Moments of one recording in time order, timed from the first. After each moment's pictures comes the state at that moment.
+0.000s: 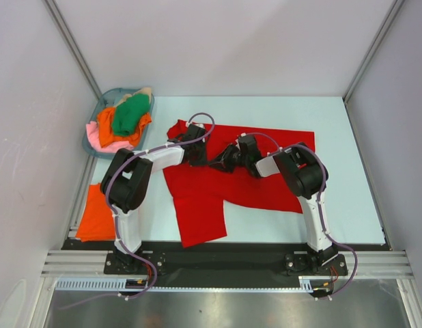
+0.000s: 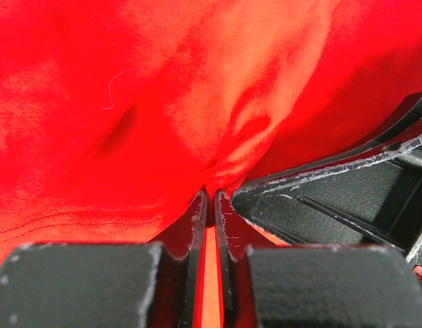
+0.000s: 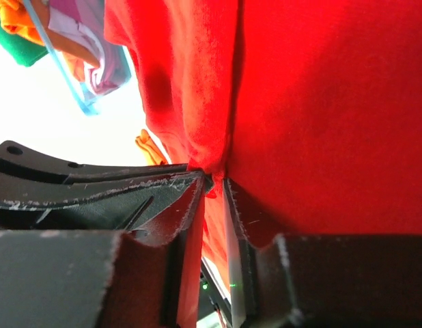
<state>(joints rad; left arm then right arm) -0.50 1.95 1.26 -0.27 -0.03 -0.52 0.52 2.22 1.15 0.55 -0.51 1.29</state>
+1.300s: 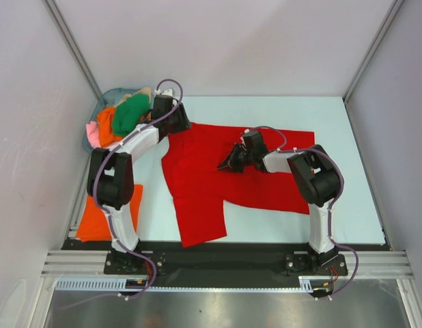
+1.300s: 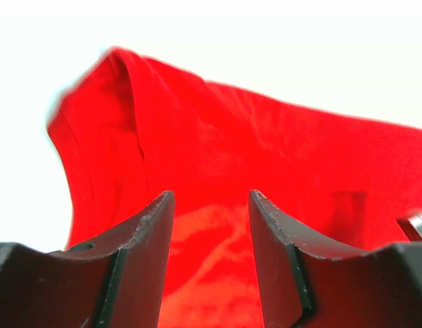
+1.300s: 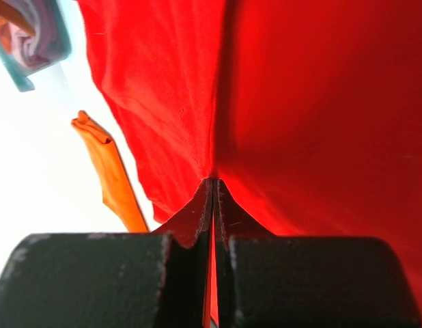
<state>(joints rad) -0.26 1.90 1.43 -0.18 0.05 -0.45 0.49 2.04 1.14 0.19 -0.47 1.01</state>
